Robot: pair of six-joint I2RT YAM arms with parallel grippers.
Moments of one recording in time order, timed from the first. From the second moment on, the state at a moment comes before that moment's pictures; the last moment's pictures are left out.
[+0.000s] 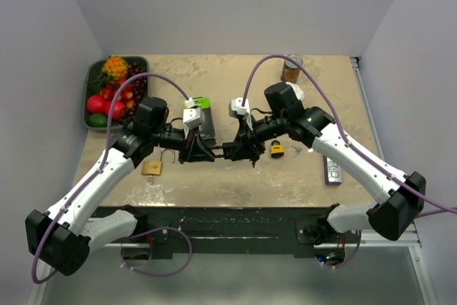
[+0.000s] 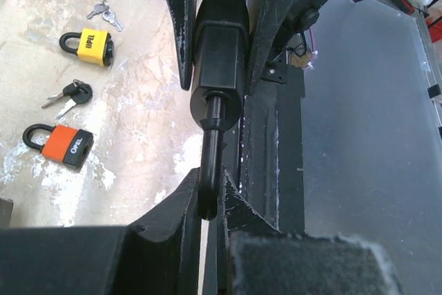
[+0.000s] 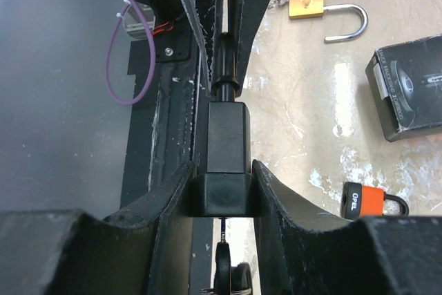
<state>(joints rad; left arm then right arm) -0.46 1.06 0.94 -0.48 1.04 0.16 0.70 1.33 1.28 -0.66 -0.88 -0.33</state>
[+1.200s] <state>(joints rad) -0.51 1.10 0.81 -0.13 1.10 -0.24 0.73 1.36 1.19 -0.60 -0.89 -0.15</state>
